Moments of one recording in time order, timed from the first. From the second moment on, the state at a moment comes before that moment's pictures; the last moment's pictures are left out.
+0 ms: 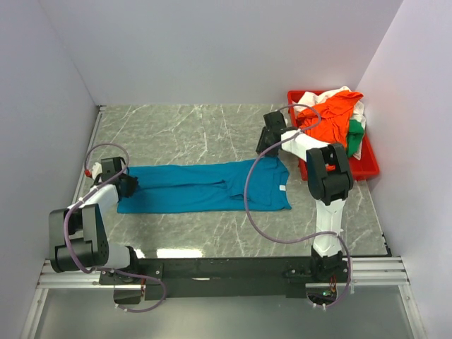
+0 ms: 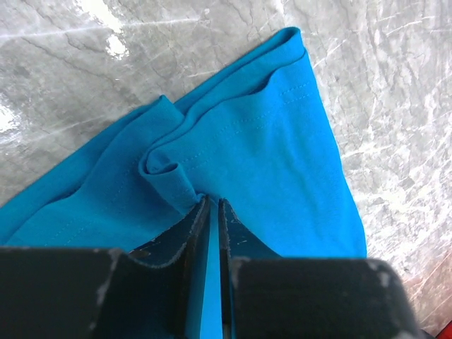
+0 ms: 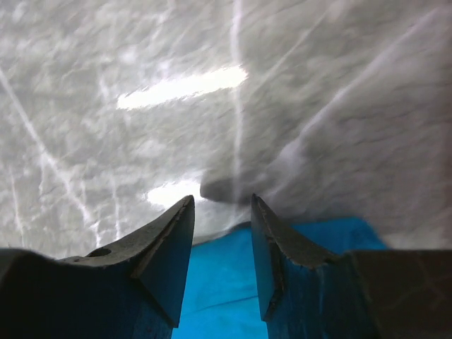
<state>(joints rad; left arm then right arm) 0.17 1.37 0.59 -0.12 -0.09 -0.99 0.30 2.08 1.46 -0.35 0.07 0.56</state>
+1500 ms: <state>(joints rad) 0.04 1.44 0.62 -0.09 -0.18 -1.01 0.52 1.72 0.99 -0.31 0.05 0.69</state>
